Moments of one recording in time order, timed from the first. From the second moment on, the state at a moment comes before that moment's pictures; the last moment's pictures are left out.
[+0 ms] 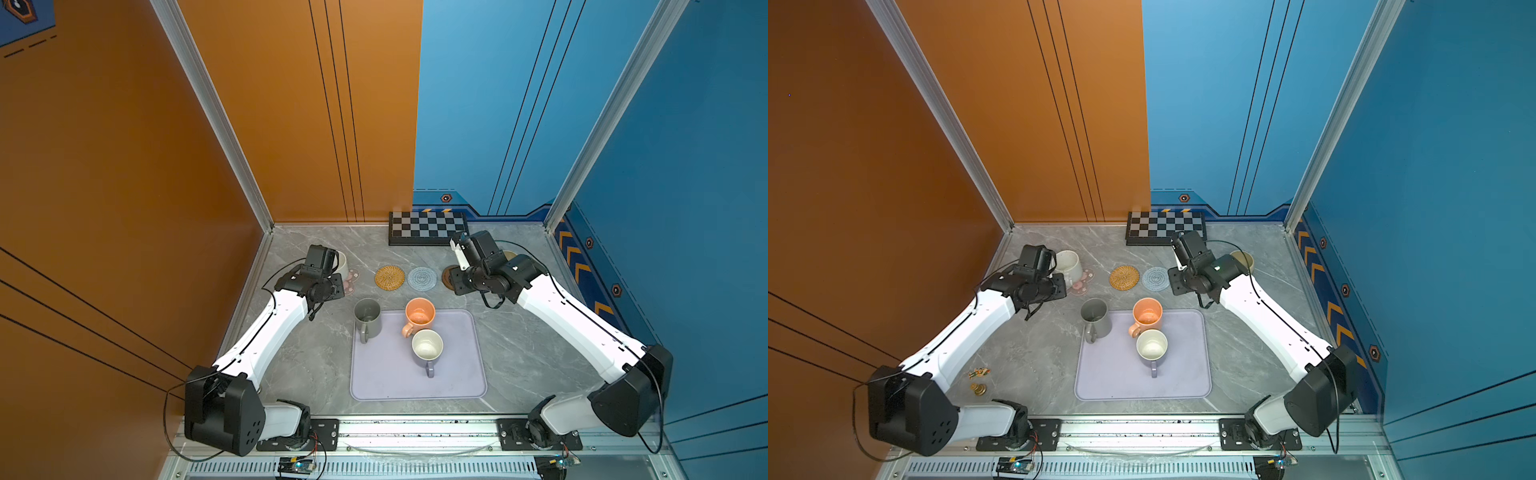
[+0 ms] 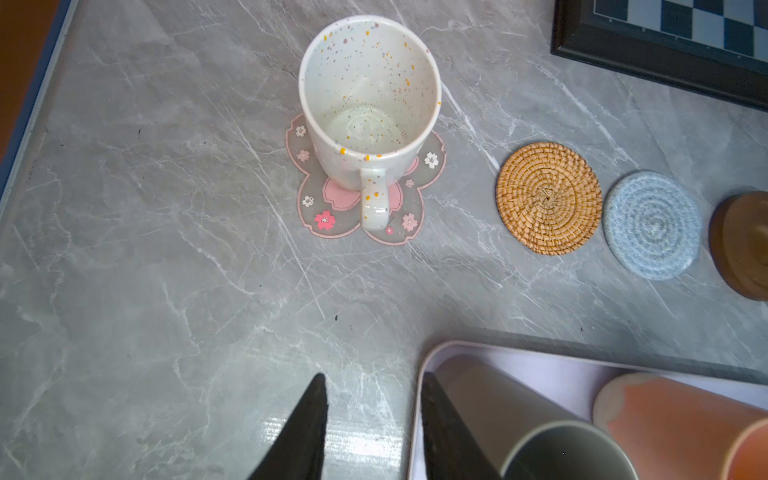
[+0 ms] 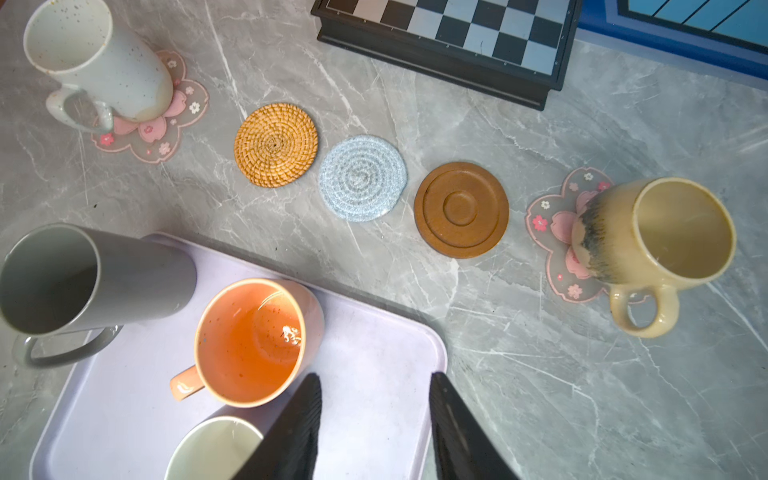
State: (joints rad) left arm -0.25 1.29 1.08 -0.74 -0.16 -0.42; right arm 0.61 1.43 1.39 -0.88 0.15 0.23
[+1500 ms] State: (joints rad) left arm -0.35 1.02 0.93 -0.82 -0.19 -0.52; right arm 1.31 1.31 0.93 -0.87 0.23 0.83
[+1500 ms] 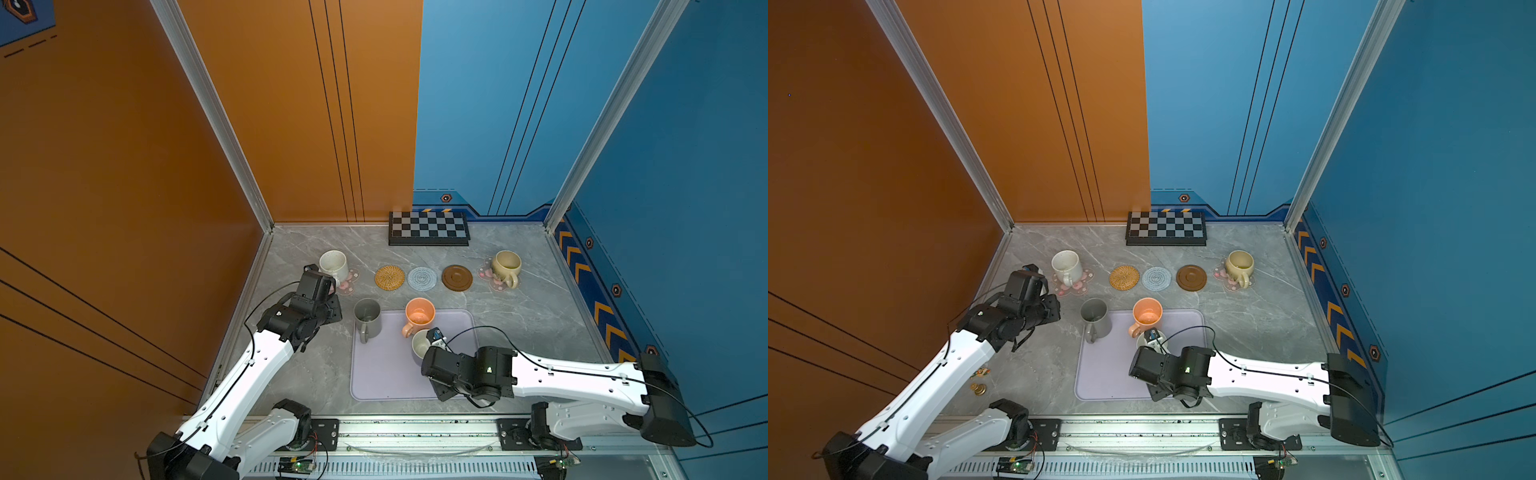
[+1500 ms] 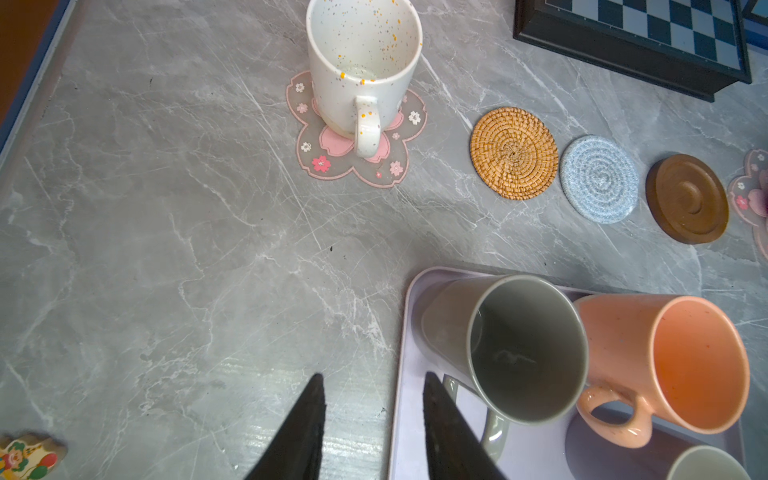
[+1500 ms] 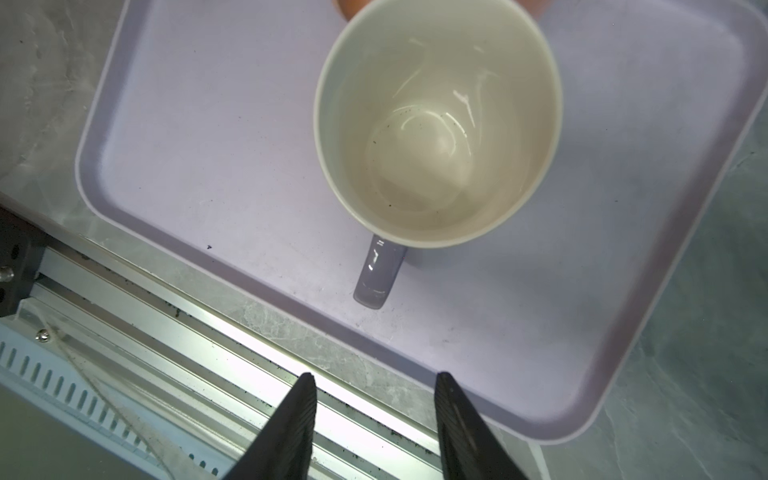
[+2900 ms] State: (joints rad) left arm -0.30 1.01 0.91 -0.85 -0.19 -0.47; right arm 1.16 1.52 0.97 -0.77 0.18 0.82
